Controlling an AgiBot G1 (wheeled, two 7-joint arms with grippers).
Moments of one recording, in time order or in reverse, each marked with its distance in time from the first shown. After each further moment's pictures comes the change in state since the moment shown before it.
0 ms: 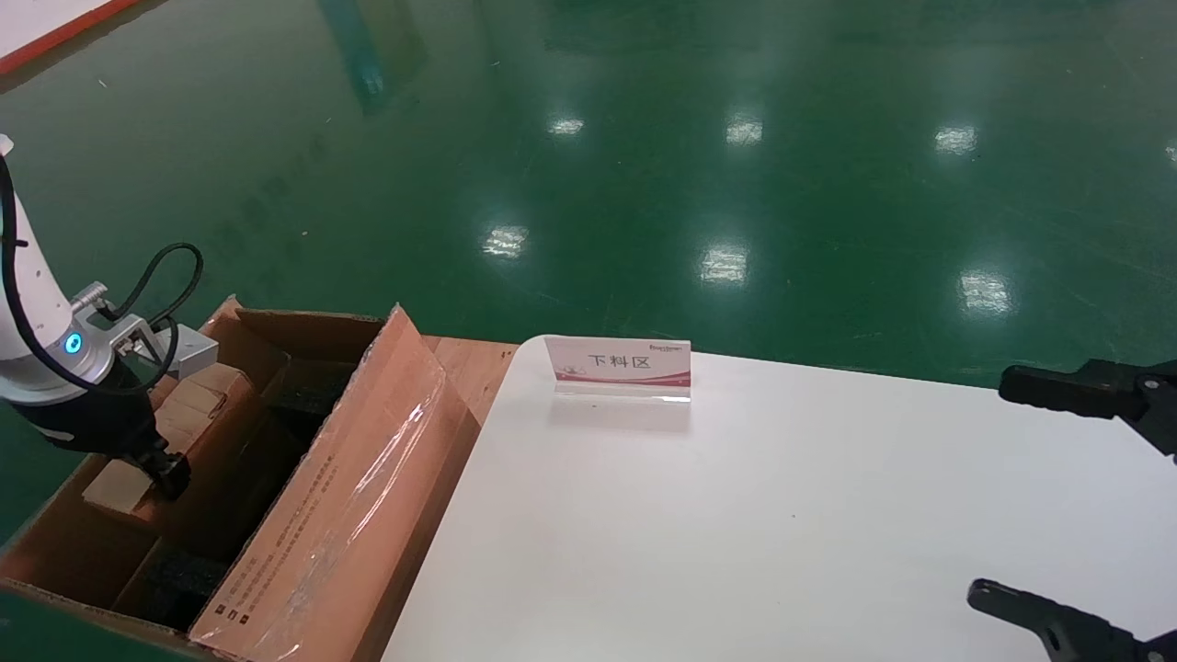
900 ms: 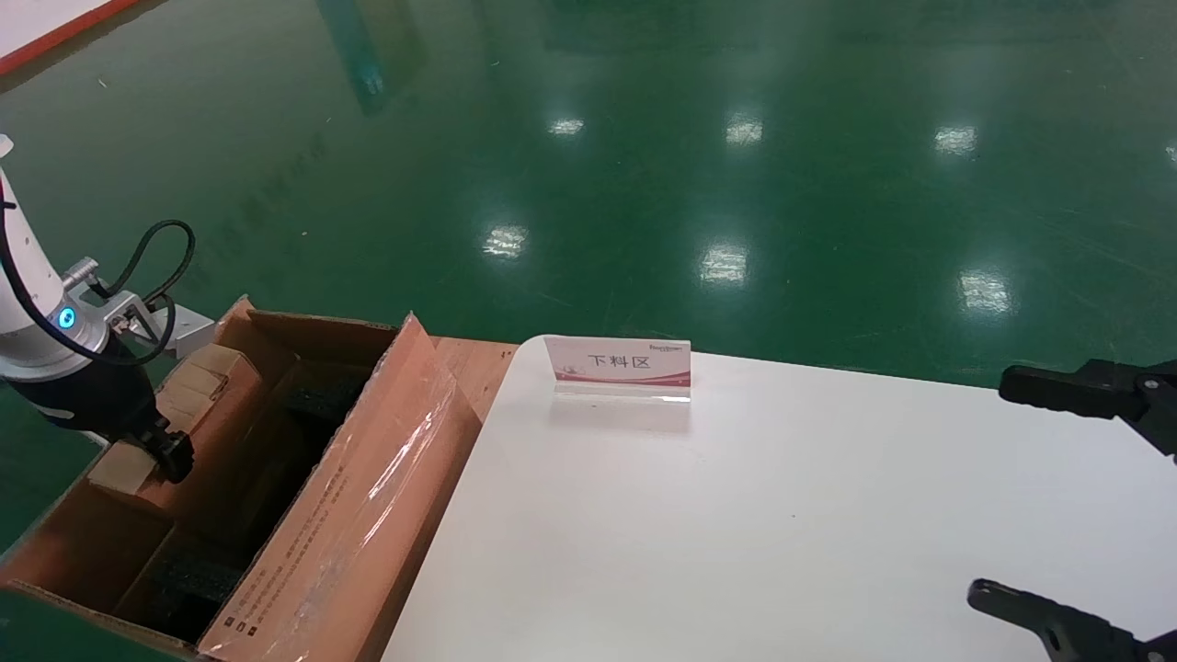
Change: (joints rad) left arm 0.031 0.029 -0.035 0.144 -0.063 0.046 0.084; right arm 0.000 0.001 -0.001 0.000 0.001 0.001 -0.001
